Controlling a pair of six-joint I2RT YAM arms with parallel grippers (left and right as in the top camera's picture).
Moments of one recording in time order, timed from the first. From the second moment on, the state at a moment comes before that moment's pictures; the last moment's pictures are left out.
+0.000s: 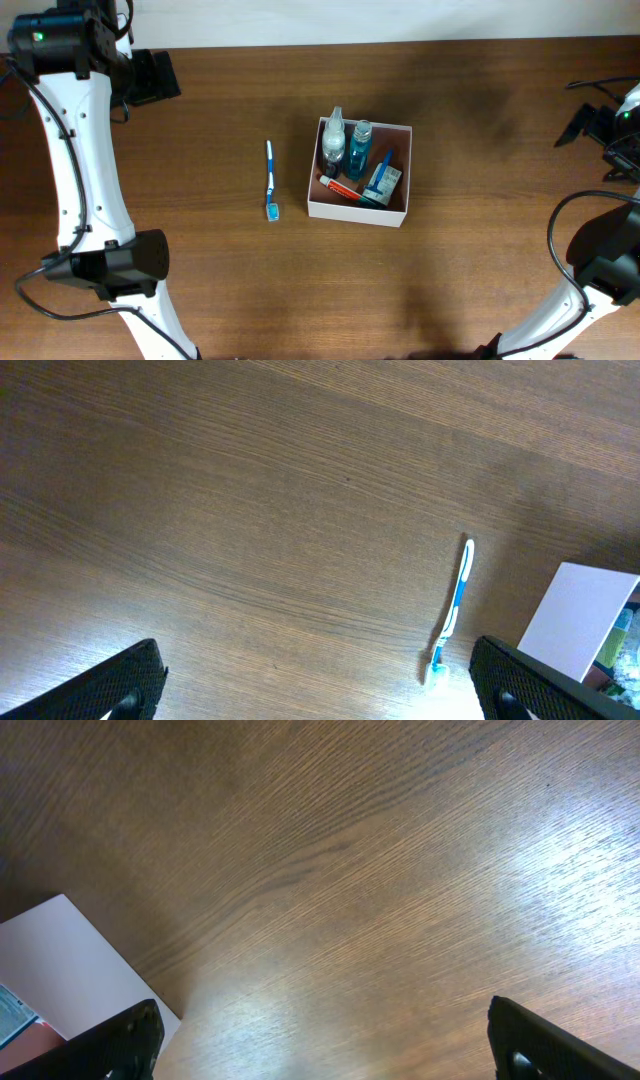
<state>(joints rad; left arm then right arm) 0.08 2.12 2.63 -1.69 -0.06 -0.20 -0.55 2.13 2.23 -1.67 -0.16 0.12</state>
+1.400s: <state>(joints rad) -0.07 2.12 2.60 -1.61 0.25 -0.01 -0.55 2.13 2.23 -1.67 -0.16 0.12</state>
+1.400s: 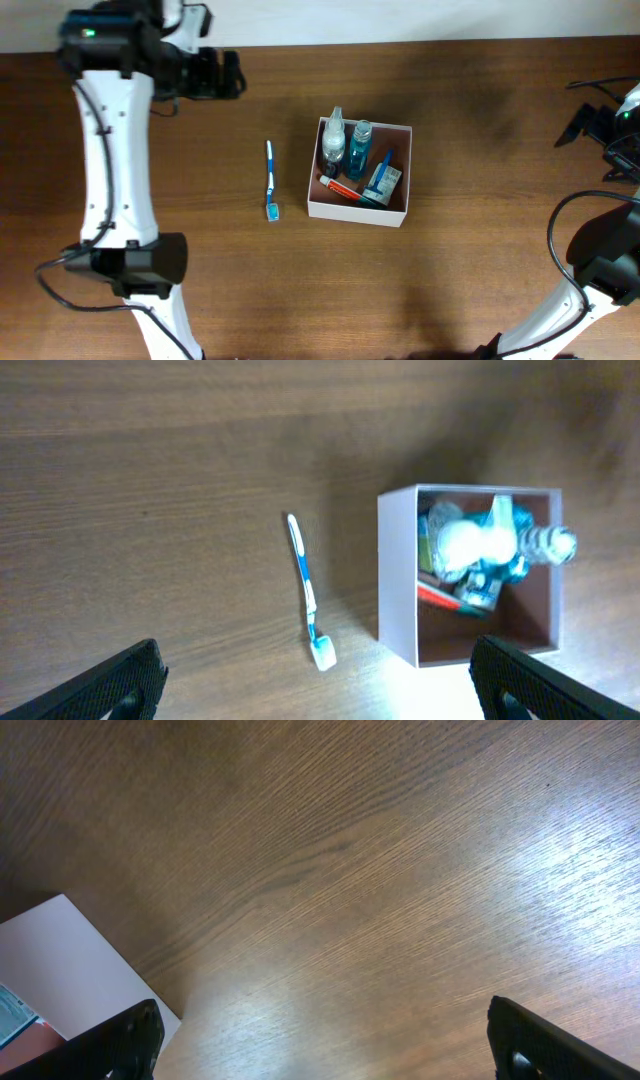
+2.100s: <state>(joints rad) -0.15 2.13 2.10 -1.42 -0.05 -0.23 -0.55 2.13 2.23 -1.67 -0.16 0.12</state>
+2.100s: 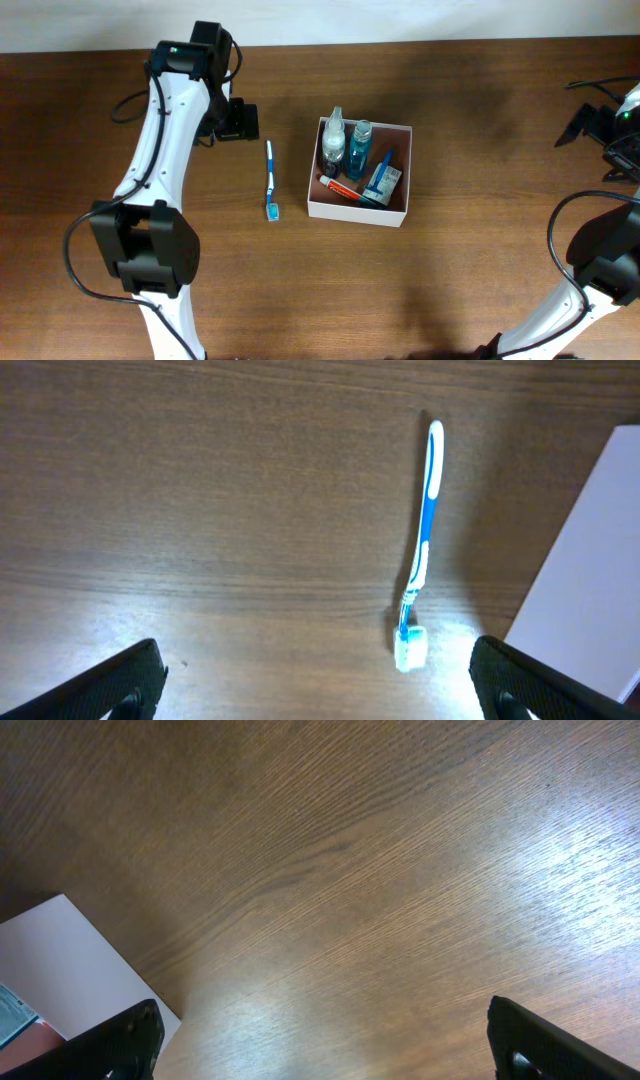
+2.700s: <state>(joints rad) -0.15 2.14 2.08 -1.39 0.05 -0.12 -0.55 2.13 2.23 -1.67 -0.16 0.12</state>
